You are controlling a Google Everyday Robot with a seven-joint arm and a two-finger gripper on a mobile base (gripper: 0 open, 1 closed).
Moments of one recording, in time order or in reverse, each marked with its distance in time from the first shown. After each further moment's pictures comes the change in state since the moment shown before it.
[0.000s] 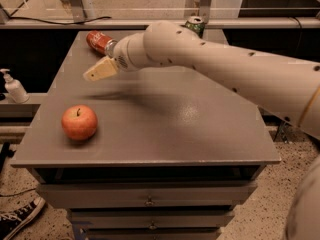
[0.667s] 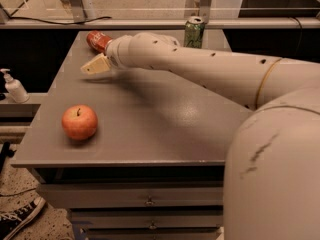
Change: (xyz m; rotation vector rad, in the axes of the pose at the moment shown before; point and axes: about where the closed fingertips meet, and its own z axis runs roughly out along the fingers) arm -0.001 -0.040 0.067 0.113 -0.054 0.002
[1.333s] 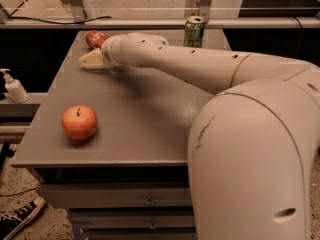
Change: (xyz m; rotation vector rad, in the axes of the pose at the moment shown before) arm -0.007 -0.012 0.045 0.031 -0.023 0.081
